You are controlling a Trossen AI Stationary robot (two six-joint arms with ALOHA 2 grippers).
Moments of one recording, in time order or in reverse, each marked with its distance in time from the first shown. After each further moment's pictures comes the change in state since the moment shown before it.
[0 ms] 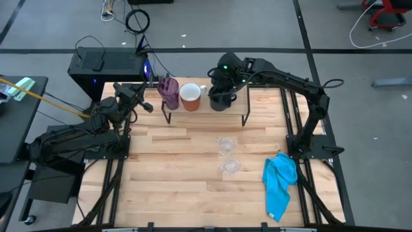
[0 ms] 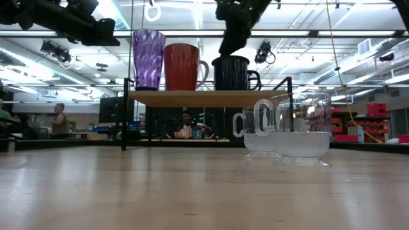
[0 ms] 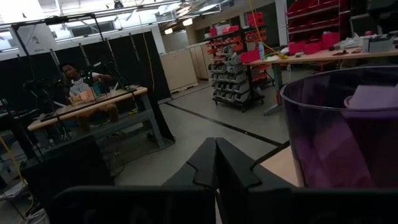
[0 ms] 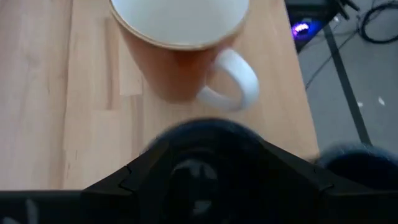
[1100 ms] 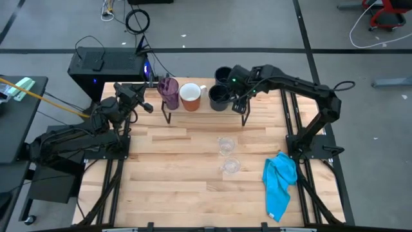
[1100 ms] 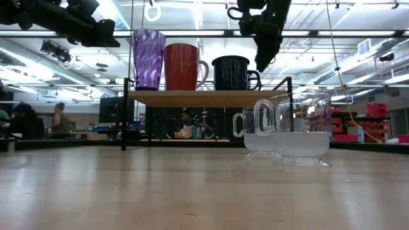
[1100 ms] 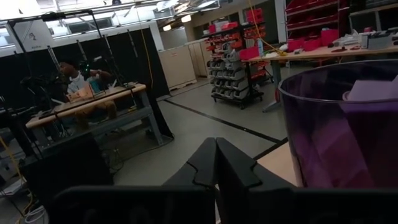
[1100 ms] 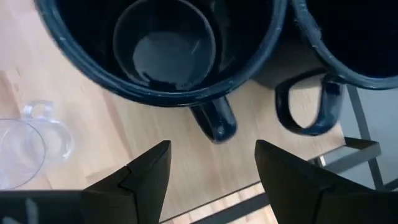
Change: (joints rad) left arm -0.002 0.000 0.000 -0.019 0.000 -0.011; right arm 0.025 -0.142 -0.207 -0.237 0.268 0.211
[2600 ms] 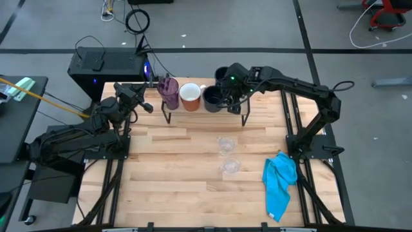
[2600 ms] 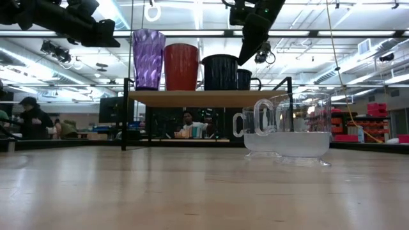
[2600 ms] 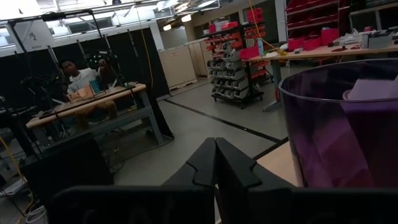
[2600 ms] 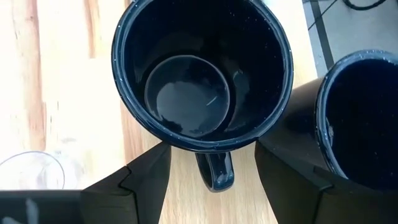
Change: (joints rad) left arm 0.001 0.000 0.000 -0.002 -0.001 0.002; right arm 0.016 0.001 -0.010 0.212 -0.119 -0.189
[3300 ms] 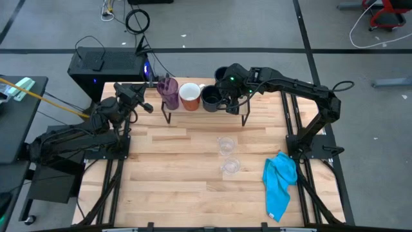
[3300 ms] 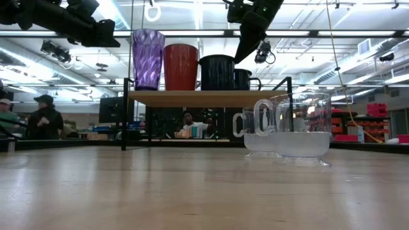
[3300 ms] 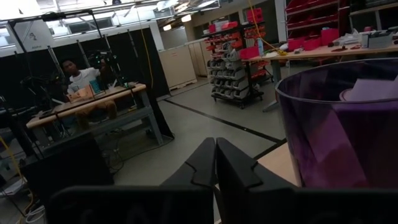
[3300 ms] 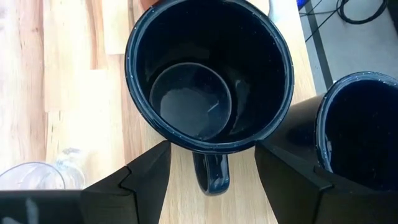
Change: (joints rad) left arm 0.000 0.000 0.000 0.000 0.000 0.000; right arm 0.014 0.001 0.000 0.040 0.001 -0.006
